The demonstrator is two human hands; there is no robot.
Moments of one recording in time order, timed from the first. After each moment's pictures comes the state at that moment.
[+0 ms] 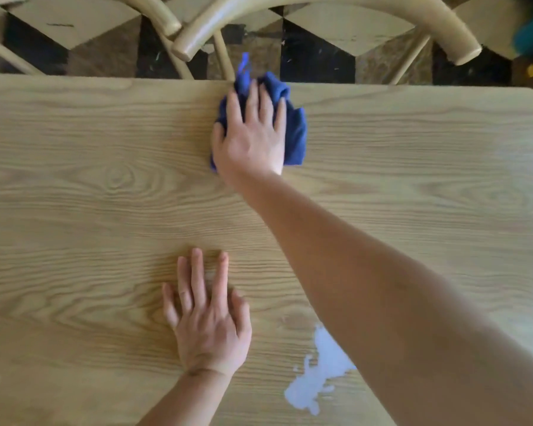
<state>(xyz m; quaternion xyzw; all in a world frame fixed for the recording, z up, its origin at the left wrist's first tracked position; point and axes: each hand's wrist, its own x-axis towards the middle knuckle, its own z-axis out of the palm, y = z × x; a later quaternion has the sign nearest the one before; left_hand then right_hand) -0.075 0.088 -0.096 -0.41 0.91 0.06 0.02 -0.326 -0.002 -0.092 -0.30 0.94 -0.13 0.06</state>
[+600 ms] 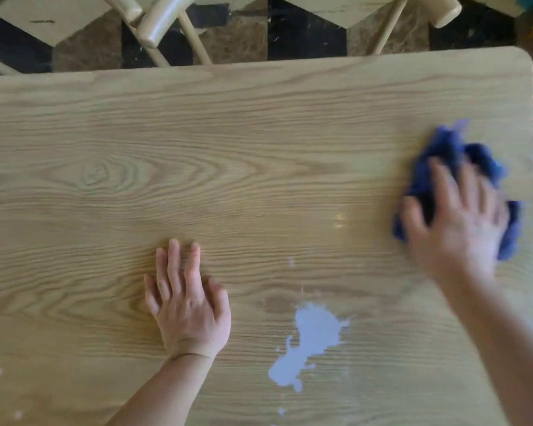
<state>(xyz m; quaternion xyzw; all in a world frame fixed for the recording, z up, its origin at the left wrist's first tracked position) -0.078 0.091 -0.094 -0.44 0.90 0.07 0.01 -0.343 0.322 -0.075 -0.13 0.99 -0.08 0.05</state>
